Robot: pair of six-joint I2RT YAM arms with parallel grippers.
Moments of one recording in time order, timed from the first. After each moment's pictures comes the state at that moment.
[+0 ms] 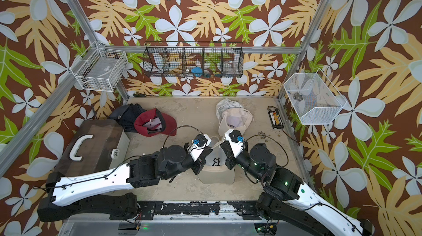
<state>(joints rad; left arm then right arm) -1.28 1.17 1.09 -0.27 -0.32 -0.12 0.93 0.65 0.84 -0.39 0.17 0.06</state>
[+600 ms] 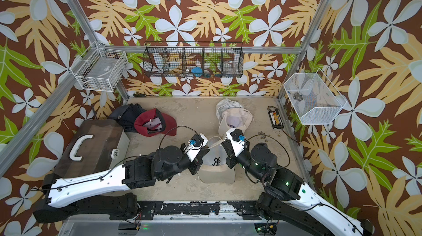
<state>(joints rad) -1.28 1.14 1.08 -0.29 -0.34 -0.12 0.93 0.65 0.86 -0.39 0.21 0.06</state>
